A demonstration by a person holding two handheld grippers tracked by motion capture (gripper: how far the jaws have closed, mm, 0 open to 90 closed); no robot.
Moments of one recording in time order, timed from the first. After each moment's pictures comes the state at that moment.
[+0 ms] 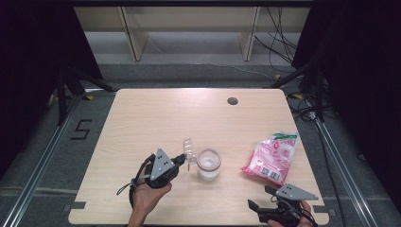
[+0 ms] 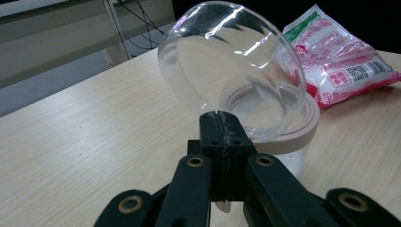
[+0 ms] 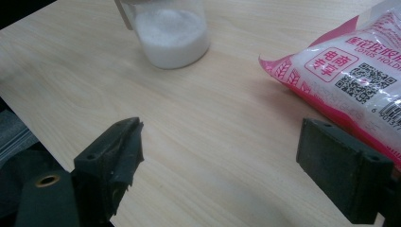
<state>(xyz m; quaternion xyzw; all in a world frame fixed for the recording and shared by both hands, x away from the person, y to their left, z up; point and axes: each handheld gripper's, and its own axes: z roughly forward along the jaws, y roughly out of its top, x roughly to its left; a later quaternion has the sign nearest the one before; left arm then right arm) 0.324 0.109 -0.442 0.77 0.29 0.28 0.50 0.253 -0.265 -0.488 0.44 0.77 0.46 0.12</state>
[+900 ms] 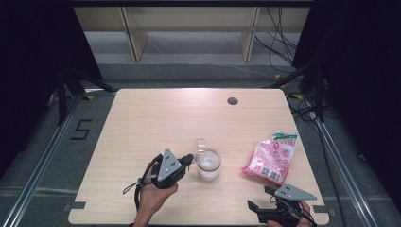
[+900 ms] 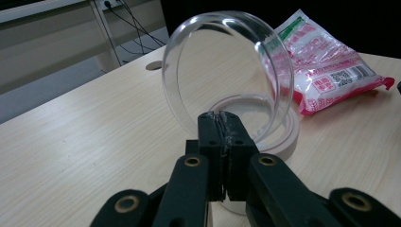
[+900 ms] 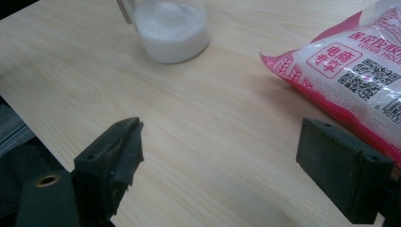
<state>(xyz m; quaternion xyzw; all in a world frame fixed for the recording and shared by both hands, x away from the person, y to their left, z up) 0.323 0.091 -0.440 0.77 0.28 0.27 0.51 0.254 -0.265 -0.489 0.43 0.77 0.45 0.13</state>
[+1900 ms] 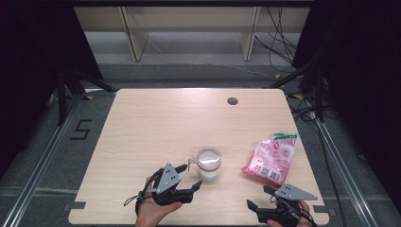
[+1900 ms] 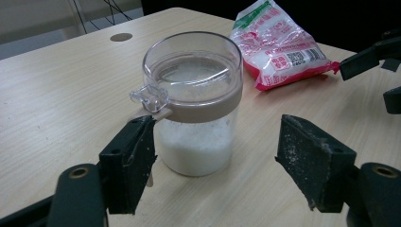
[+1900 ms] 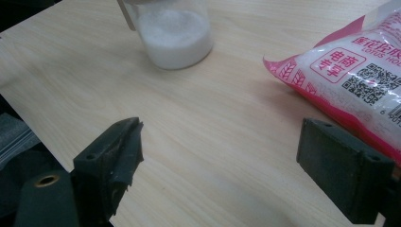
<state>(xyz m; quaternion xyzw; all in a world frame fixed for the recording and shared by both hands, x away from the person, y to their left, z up) 0.293 0.091 -0.464 0.78 0.30 0.20 0.52 0.254 -0.265 -0.490 0.43 0.77 0.46 0.13</state>
